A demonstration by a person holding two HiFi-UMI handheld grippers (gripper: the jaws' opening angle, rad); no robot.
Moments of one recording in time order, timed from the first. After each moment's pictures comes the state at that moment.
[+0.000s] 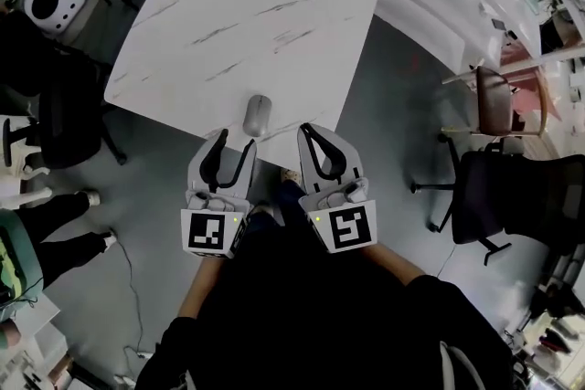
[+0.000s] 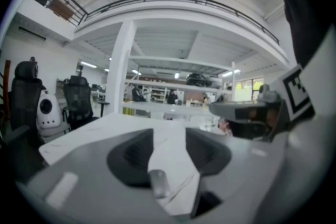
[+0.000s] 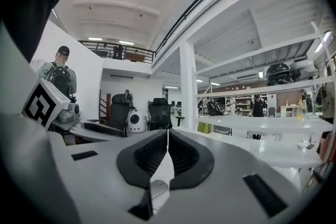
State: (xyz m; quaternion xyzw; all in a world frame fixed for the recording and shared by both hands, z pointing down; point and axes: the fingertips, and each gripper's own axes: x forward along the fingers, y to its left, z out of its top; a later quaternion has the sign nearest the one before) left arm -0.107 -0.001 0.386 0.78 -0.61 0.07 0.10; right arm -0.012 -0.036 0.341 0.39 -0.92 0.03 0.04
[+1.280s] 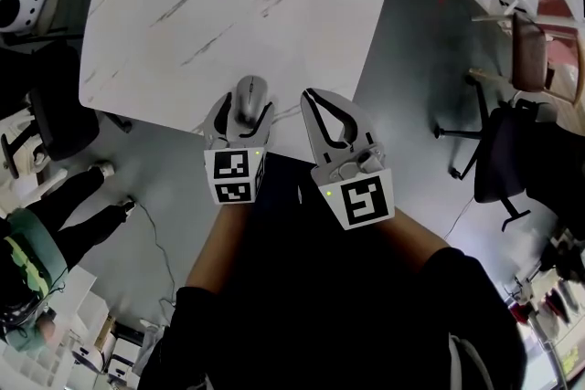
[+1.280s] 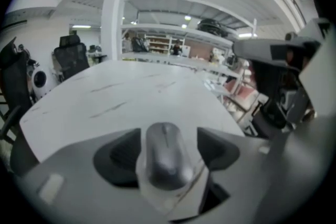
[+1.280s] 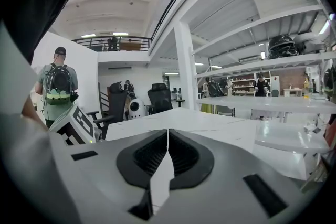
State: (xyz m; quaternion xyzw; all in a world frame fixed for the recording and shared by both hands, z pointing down) left arm -0.098 -0.079 0.577 0.73 -0.57 0.27 0.28; right arm -0.010 -0.118 0.437 0.37 -0.92 0.10 0.09
